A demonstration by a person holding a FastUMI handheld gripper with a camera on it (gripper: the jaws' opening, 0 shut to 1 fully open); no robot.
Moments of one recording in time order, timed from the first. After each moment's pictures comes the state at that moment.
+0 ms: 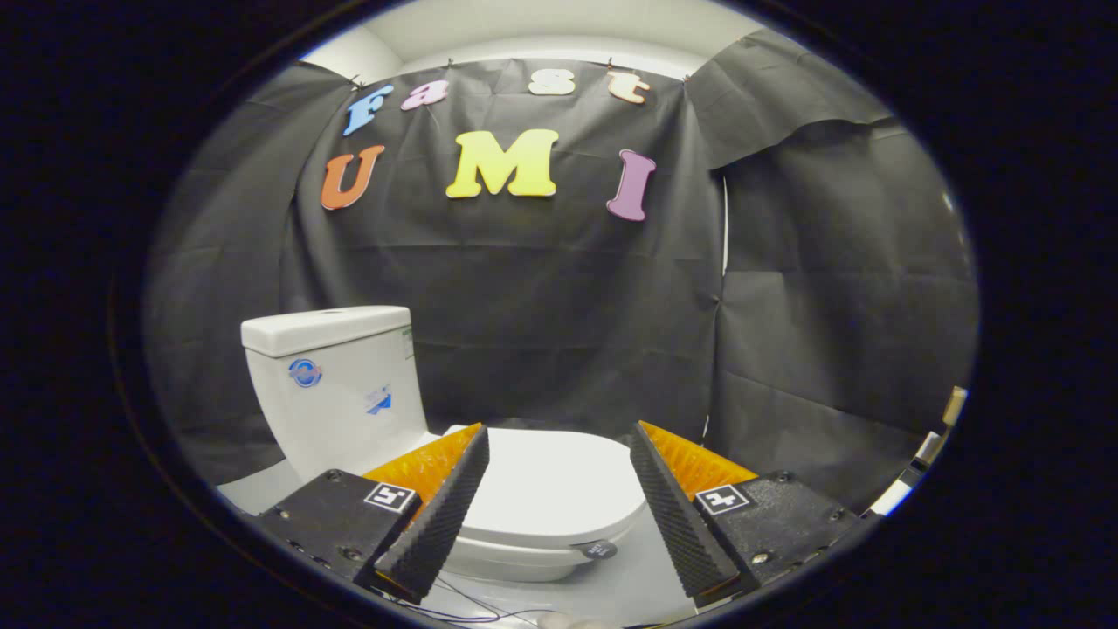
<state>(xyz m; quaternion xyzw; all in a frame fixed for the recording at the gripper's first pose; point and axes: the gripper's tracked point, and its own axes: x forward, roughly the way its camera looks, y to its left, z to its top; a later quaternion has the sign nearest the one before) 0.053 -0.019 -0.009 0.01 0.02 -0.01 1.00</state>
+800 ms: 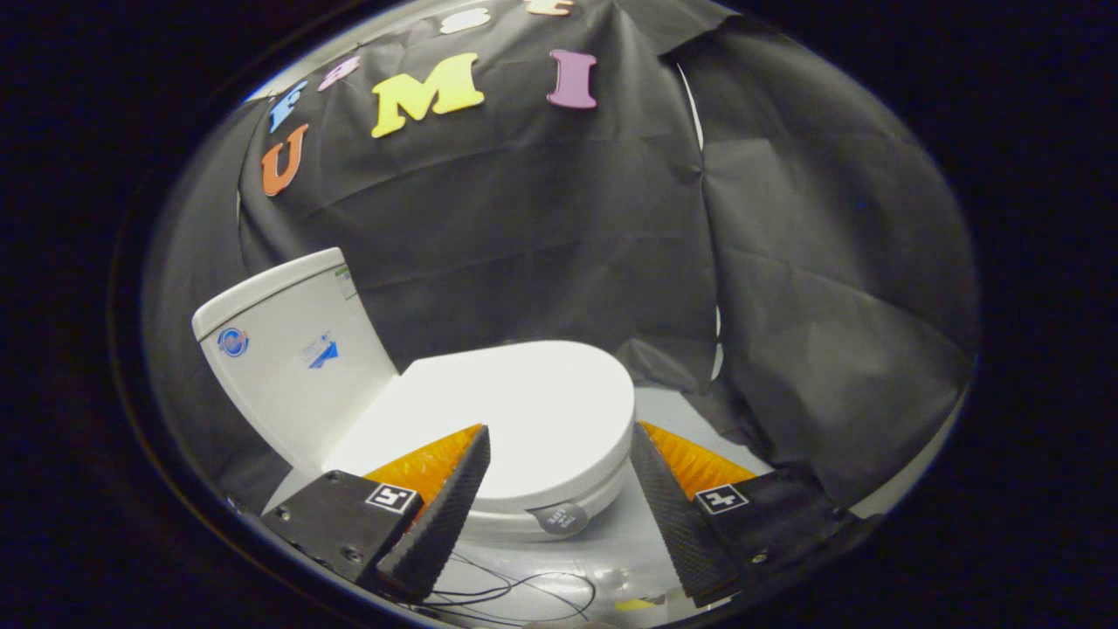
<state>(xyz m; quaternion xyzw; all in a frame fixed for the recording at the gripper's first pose) 0.124 -0.094 -0.141 0.13 0.19 0.02 0.97</state>
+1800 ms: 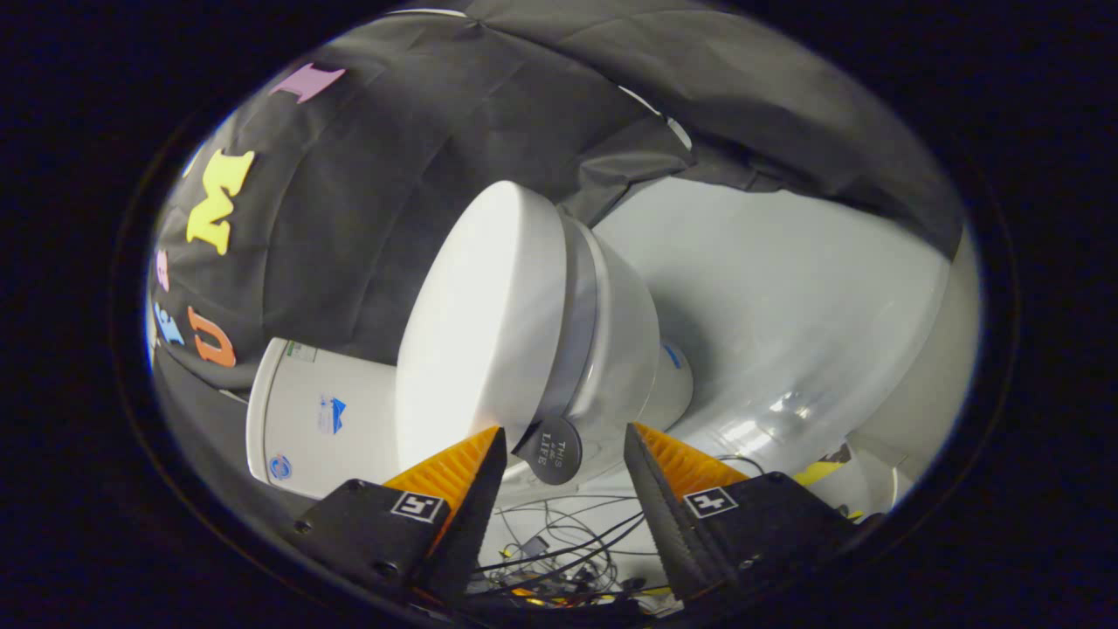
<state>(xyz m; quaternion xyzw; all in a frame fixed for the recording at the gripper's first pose) 0.139 -0.072 -0.268 0.49 0.37 0.04 0.79</state>
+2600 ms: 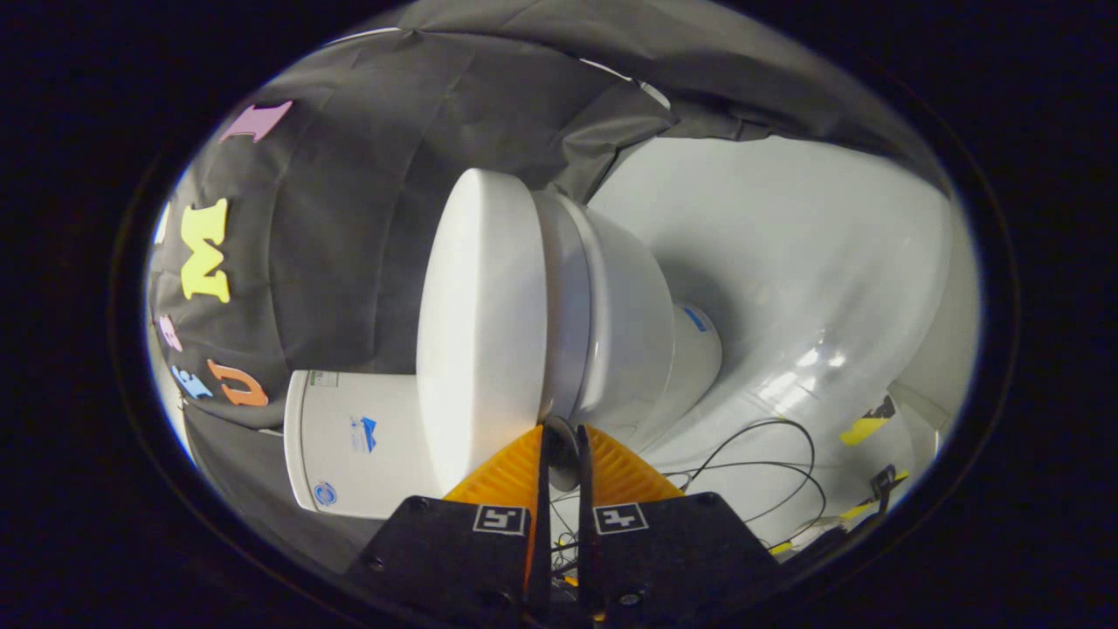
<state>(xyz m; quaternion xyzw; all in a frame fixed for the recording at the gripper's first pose) 0.146 -0.060 -0.266 0.54 0.38 0.07 0.74</state>
